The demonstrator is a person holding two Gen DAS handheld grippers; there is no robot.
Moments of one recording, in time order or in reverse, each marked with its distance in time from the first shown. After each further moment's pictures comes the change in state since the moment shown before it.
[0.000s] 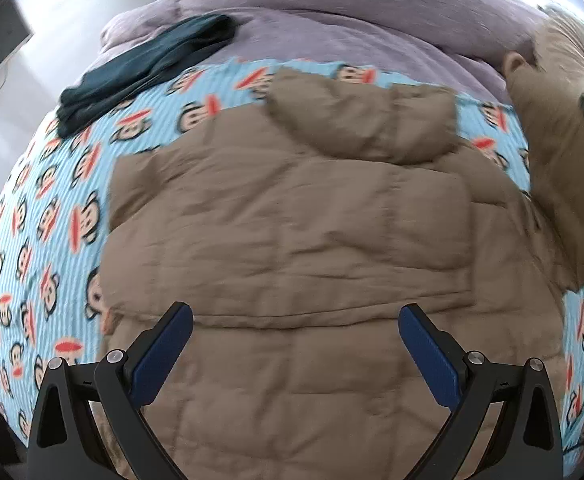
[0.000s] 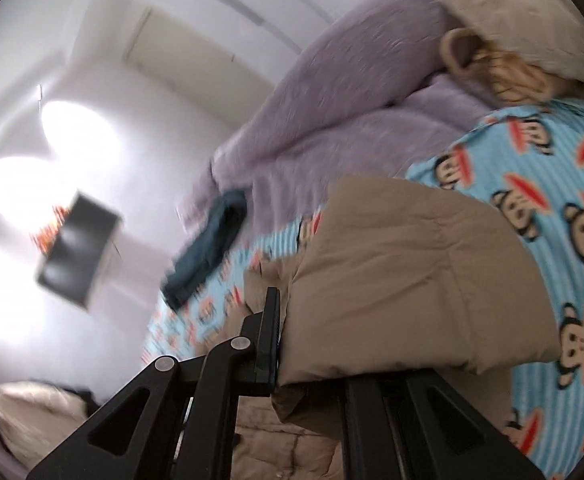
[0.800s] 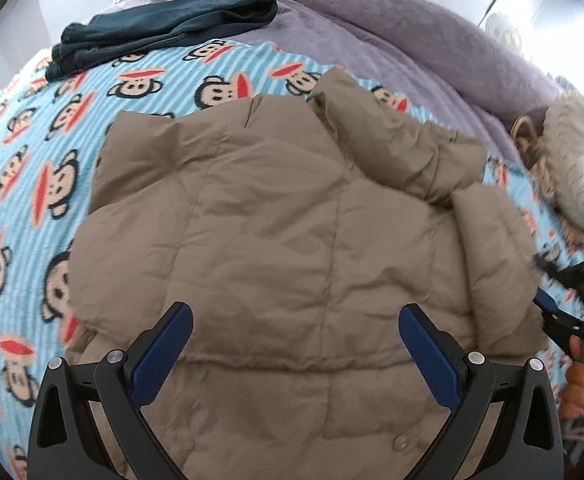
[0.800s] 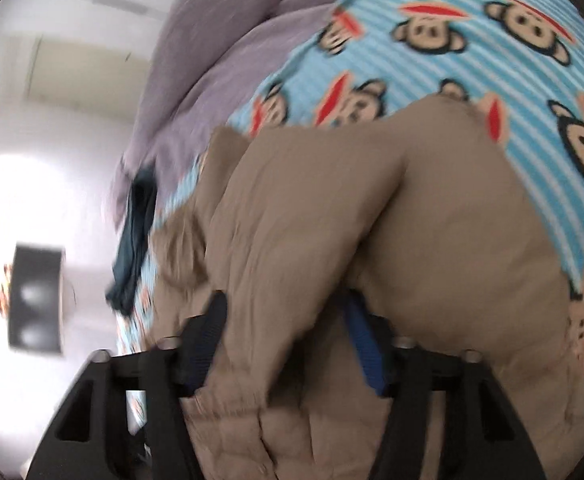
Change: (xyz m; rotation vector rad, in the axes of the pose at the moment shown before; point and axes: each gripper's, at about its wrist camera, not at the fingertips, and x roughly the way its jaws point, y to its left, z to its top) left arm 0.042 0.066 0.016 -0.189 -0.033 -0.249; right arm 0.053 -0.088 -0.084 0.390 0.069 -0.173
